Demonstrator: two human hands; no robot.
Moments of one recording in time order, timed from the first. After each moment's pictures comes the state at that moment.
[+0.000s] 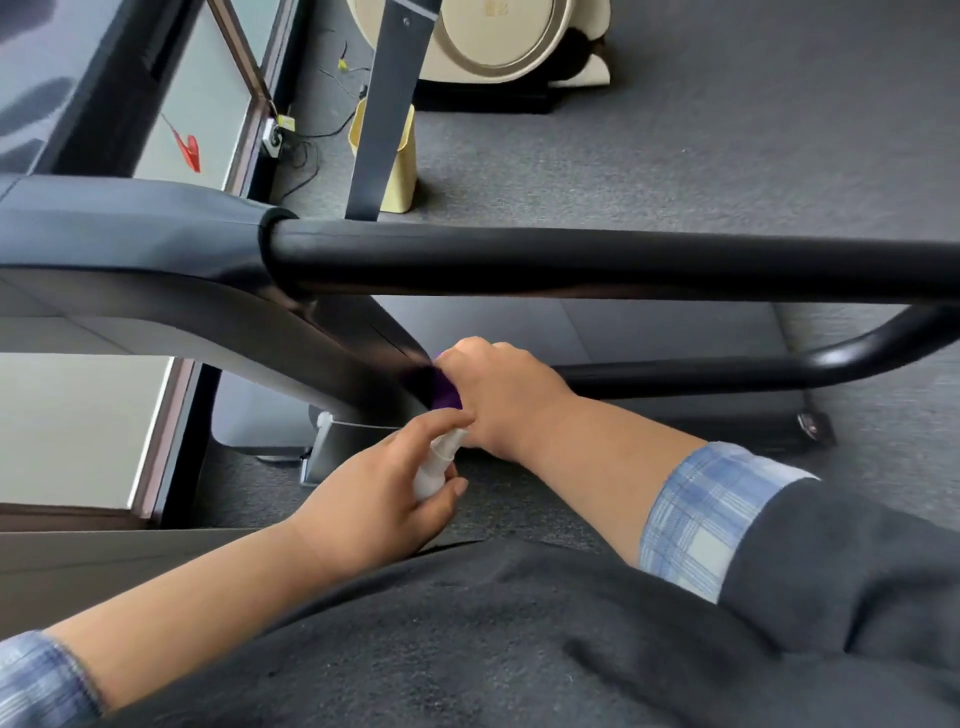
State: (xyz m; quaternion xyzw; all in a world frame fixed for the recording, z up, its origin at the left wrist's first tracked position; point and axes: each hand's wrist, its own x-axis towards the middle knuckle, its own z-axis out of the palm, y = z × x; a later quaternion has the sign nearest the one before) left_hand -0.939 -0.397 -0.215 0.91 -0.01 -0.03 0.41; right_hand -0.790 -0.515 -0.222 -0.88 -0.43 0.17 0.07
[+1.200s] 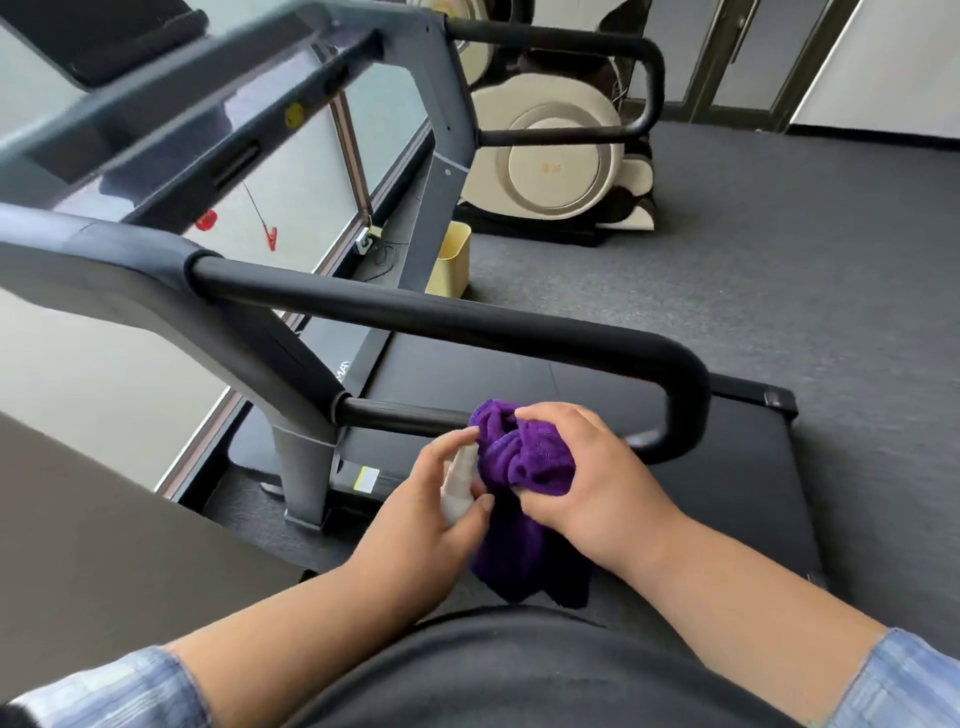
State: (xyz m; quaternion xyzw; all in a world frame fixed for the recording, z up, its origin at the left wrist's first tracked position) left_hand -0.896 -0.639 -0.187 0.83 0.19 0.16 0.50; right_hand -0.753 -0.786 -0.153 -0.81 -0.40 0.15 0.41
